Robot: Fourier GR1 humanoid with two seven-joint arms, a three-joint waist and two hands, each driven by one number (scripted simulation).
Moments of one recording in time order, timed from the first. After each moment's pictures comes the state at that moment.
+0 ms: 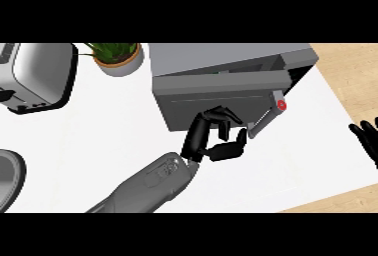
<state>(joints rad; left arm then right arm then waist) -0.73 0.00 -0.87 -0.90 0.62 0.67 -0.47 0.14 -0.39 -0.19 -1.83 -0.33 0.57 -0.41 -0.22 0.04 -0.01</state>
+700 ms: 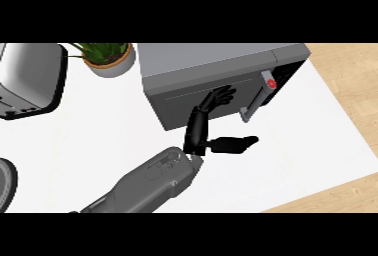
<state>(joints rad) -0.78 0.00 -0.87 -0.91 0.80 0.81 -0.50 -0.03 -0.56 -0.34 -1.89 -0.20 0.49 -0.41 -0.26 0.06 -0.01</state>
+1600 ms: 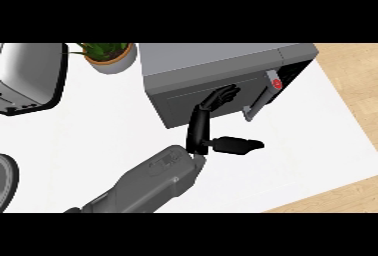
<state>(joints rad) -0.81 0.00 -0.90 -0.91 0.93 0.81 -0.60 -0.15 -0.62 -0.36 -1.83 -0.13 0.45 -0.40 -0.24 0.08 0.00</state>
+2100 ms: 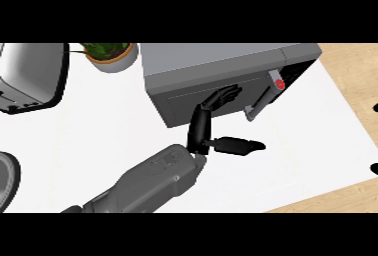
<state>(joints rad) -0.83 0.00 -0.91 -0.89 0.97 0.79 -0.65 -0.17 -0.51 -0.30 -1.70 -0.33 0.52 -0.36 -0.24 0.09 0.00</state>
